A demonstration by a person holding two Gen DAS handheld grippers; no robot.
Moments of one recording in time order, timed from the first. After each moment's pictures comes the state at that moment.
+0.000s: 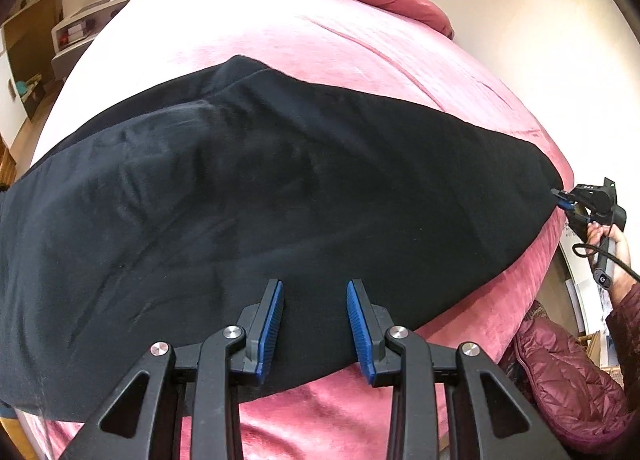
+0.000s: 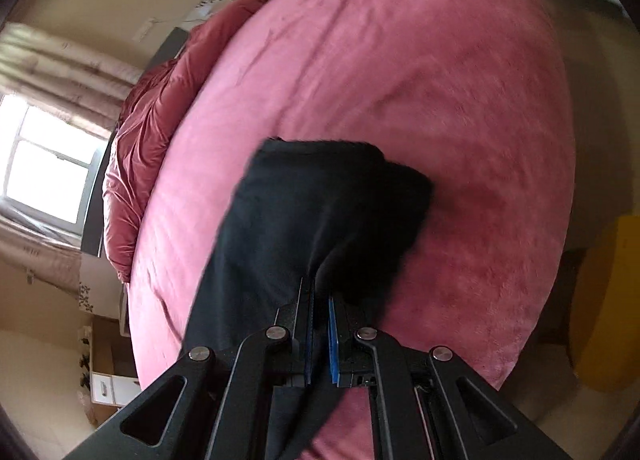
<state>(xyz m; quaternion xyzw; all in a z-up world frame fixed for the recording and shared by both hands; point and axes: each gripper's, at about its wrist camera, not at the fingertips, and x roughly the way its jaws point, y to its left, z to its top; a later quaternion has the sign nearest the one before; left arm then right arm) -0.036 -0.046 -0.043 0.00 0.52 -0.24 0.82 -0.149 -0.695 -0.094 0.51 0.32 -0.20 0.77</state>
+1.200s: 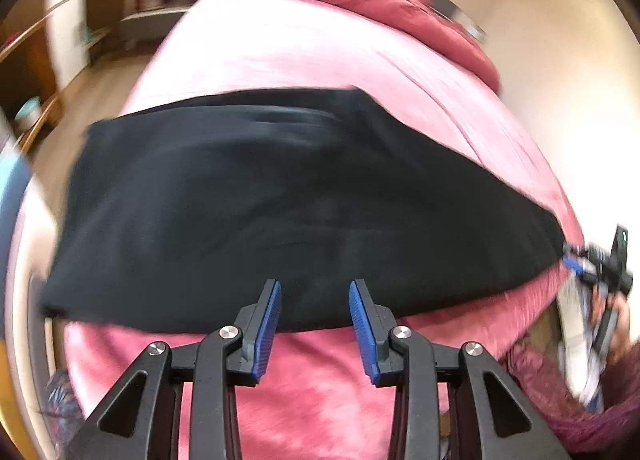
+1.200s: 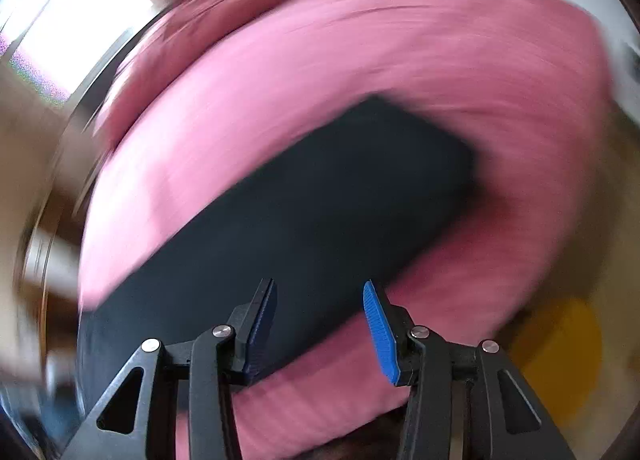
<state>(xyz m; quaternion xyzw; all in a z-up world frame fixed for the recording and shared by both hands) -0.065 0.062 -0.030 -0.12 0.51 -0.13 0.84 -0.126 -0.608 -0.036 0.28 0.46 -0.10 0.84</state>
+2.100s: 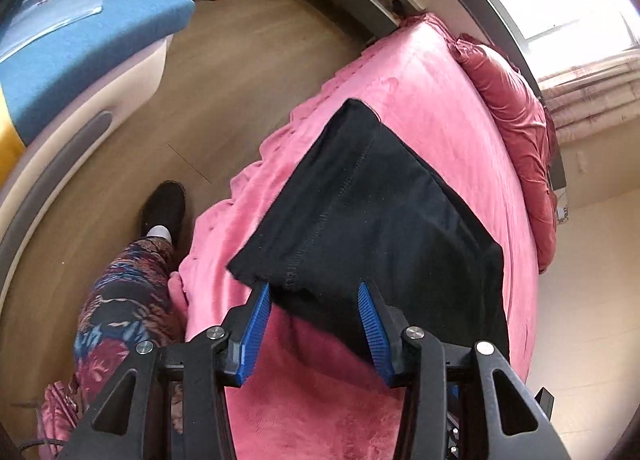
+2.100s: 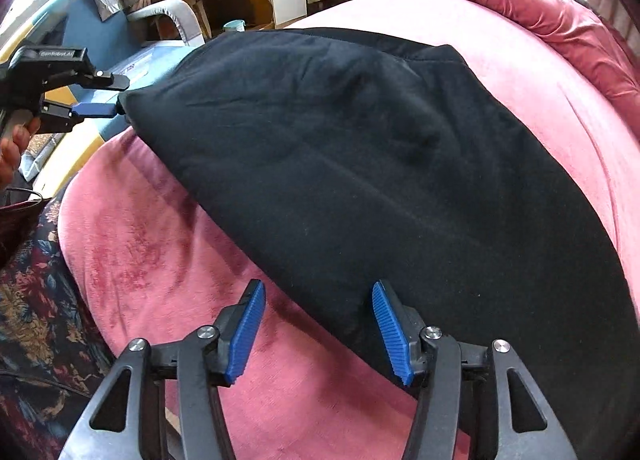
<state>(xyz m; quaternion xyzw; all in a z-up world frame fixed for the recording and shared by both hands) -0.070 0.225 -0.070 -0.39 0.50 0.05 0.77 -0.077 -0.205 -0.075 -0.17 0.51 0.29 0.79</state>
